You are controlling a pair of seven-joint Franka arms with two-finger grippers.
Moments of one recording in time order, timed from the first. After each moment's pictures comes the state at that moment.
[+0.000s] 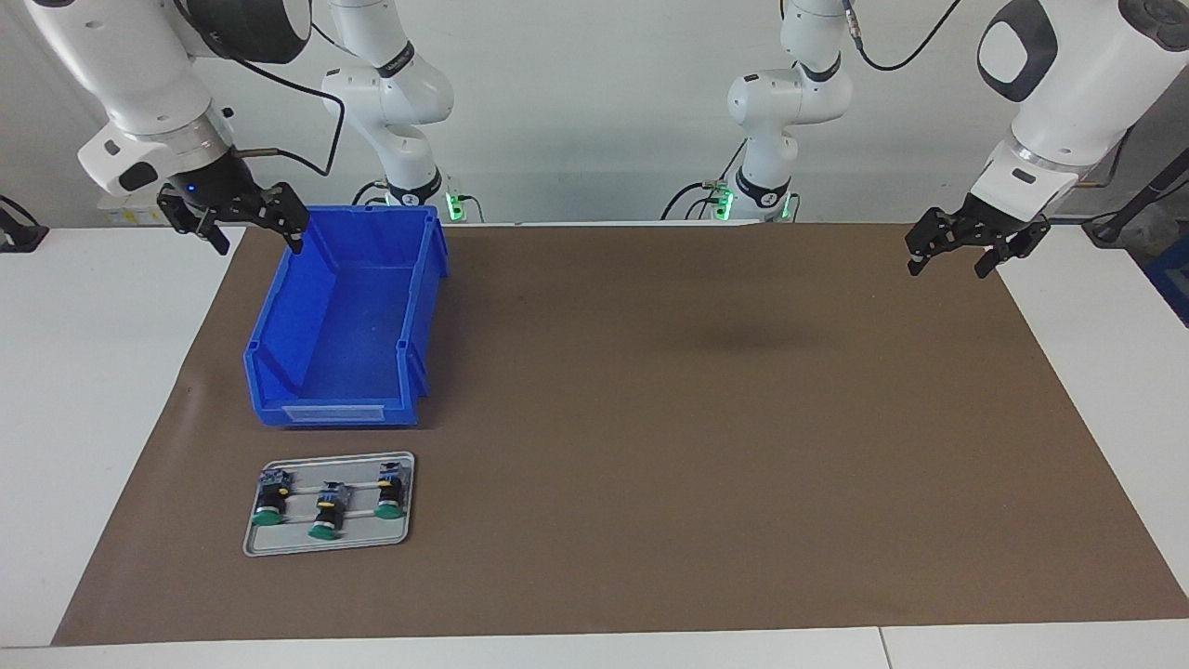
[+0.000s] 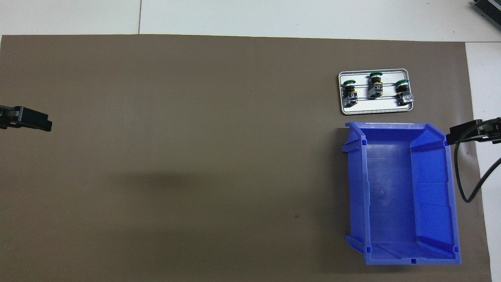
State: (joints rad) left arm 0.03 0.01 -0.01 -1.62 -0.01 1.62 0.14; right arm -0.03 -0.03 -0.04 -1.62 -0.02 1.53 -0.07
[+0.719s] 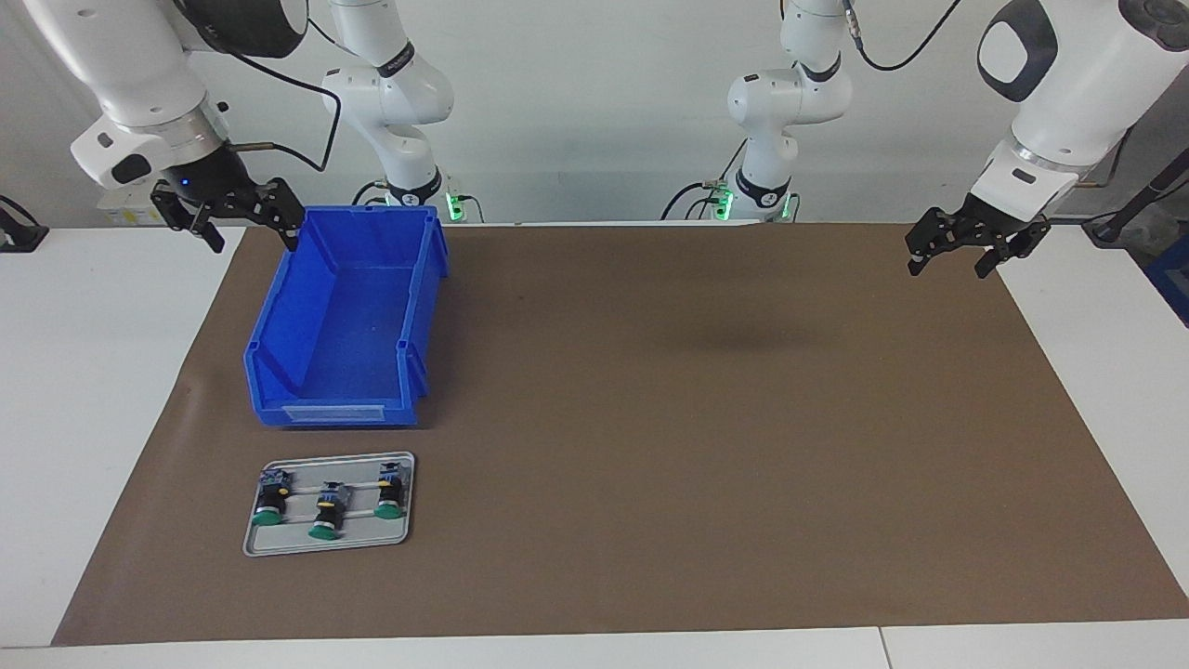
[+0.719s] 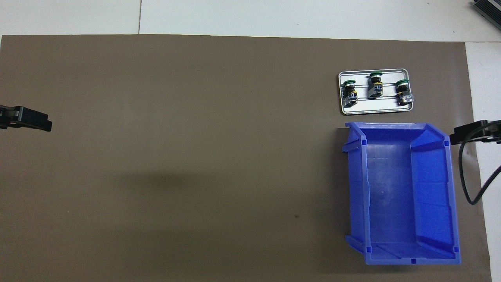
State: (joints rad) left arm 0.03 0.01 -0.01 -1.62 -0.01 1.62 0.14; right arm -0.04 -0.05 -0.04 -1.64 -0.02 1.61 -0.09
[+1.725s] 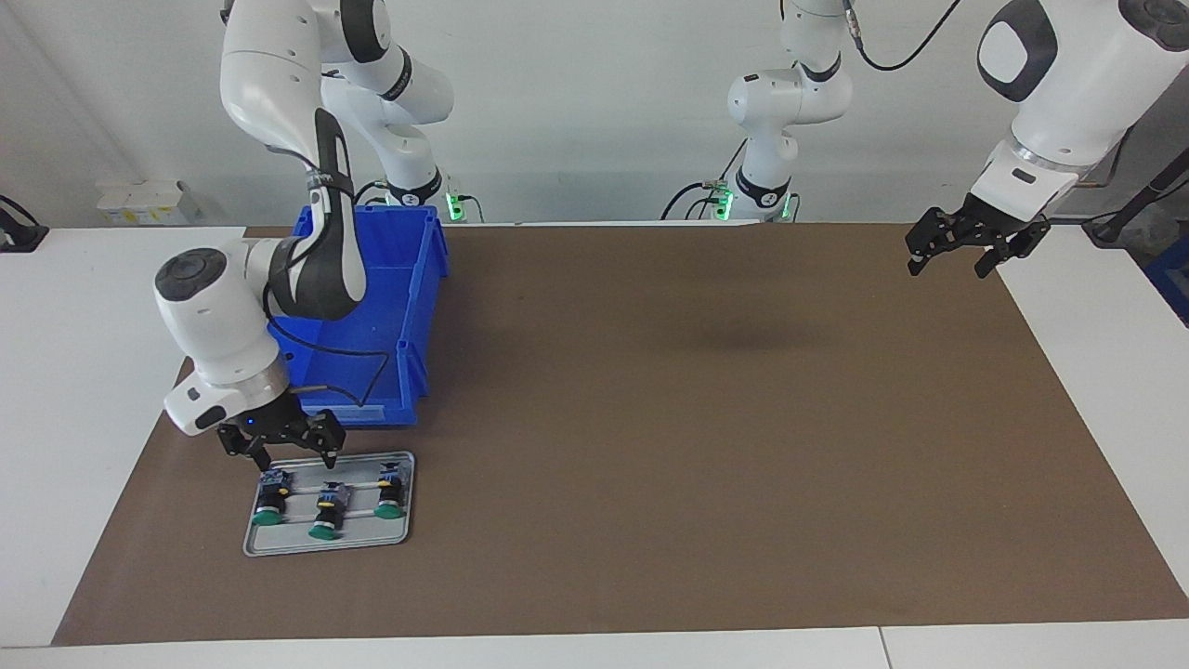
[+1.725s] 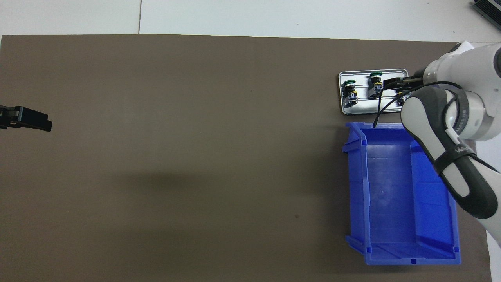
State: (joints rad) left arm 0.03 0.01 -0.01 -1.62 -0.01 1.62 0.14; right arm -0.02 0.49 -0.04 -1.66 0.03 2.36 -0.09
